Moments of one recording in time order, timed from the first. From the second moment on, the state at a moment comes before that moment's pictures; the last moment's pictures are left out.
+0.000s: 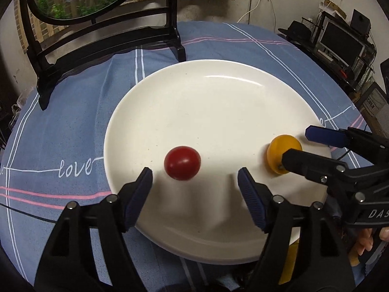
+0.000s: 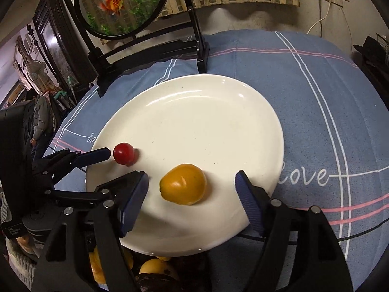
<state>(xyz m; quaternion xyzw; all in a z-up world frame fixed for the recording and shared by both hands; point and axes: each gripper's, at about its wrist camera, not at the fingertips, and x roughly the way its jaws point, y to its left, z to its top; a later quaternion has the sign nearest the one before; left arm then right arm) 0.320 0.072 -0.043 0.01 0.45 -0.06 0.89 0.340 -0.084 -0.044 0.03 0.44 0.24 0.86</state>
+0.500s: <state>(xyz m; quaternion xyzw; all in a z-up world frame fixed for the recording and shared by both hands) 0.198 0.057 0.003 0.06 0.34 -0.03 0.94 0.254 -0.109 0.012 0.04 0.34 0.24 0.91</state>
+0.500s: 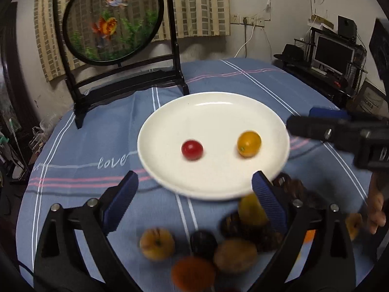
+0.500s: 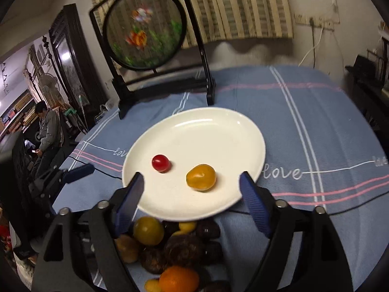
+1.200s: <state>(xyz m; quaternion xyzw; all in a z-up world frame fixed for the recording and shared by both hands) 0.089 0.042 -0.046 0.03 0.39 -0.05 0.92 0.123 -0.195 -0.057 0.10 0.36 0.20 0.91</state>
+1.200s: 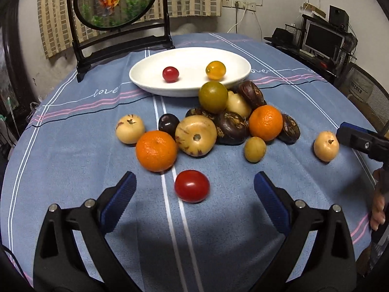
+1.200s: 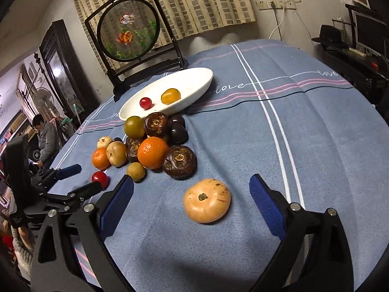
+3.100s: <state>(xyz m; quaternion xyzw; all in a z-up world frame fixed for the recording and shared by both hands) 0.109 0.053 -0.064 -0.03 0.44 -0.07 0.89 0.131 -0.182 -0.075 0.05 0.42 0.21 0.88</state>
